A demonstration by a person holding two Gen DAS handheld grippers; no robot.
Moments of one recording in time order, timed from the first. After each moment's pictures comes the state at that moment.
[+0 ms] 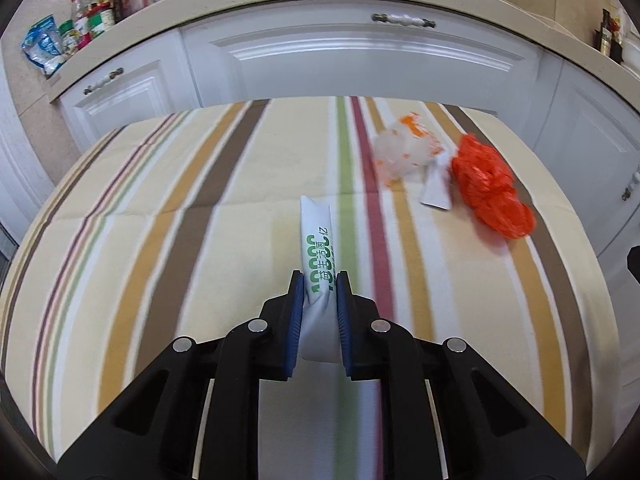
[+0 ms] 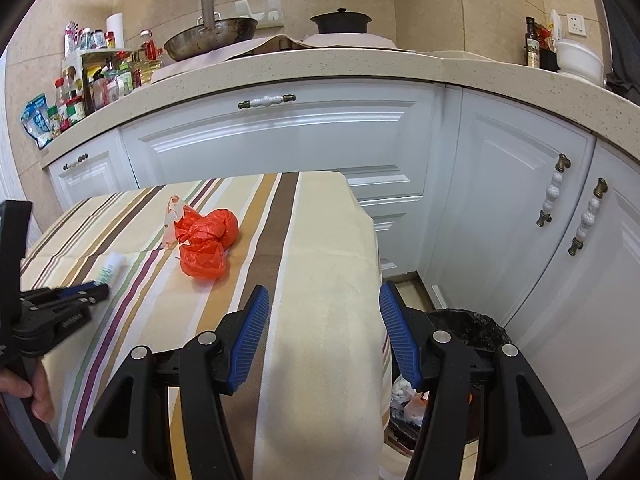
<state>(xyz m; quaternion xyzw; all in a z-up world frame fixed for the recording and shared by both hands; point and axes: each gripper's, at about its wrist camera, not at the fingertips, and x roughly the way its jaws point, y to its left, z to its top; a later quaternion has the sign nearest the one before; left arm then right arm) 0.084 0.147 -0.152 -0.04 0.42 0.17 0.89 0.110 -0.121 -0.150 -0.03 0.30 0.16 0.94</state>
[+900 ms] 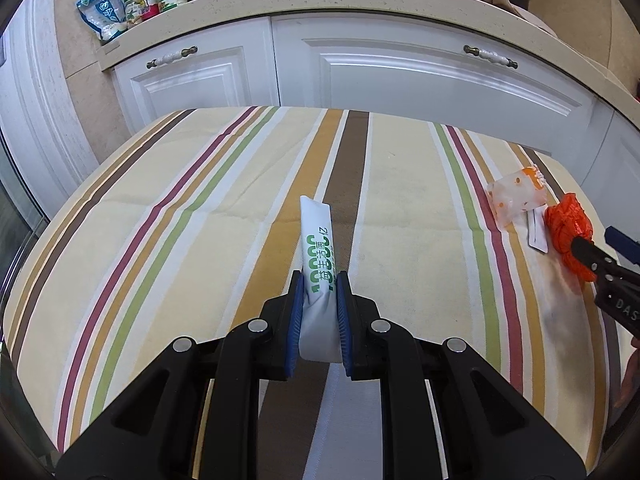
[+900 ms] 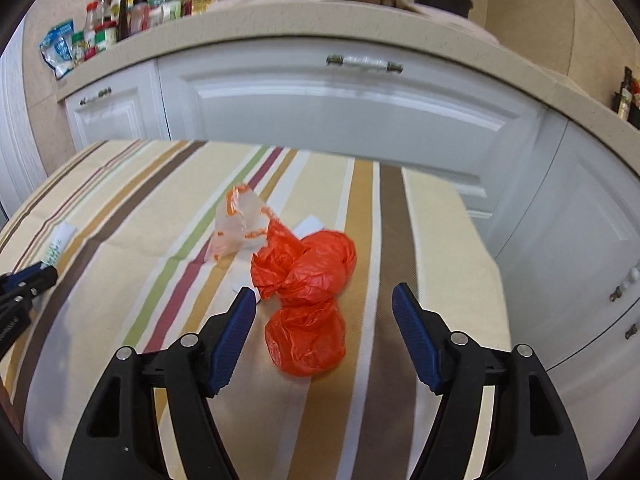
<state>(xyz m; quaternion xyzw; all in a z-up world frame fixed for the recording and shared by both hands) 0.058 0.229 -0.143 -0.08 0.40 0.24 0.88 0.165 0.008 -0.166 -0.13 0.35 0.22 0.90</state>
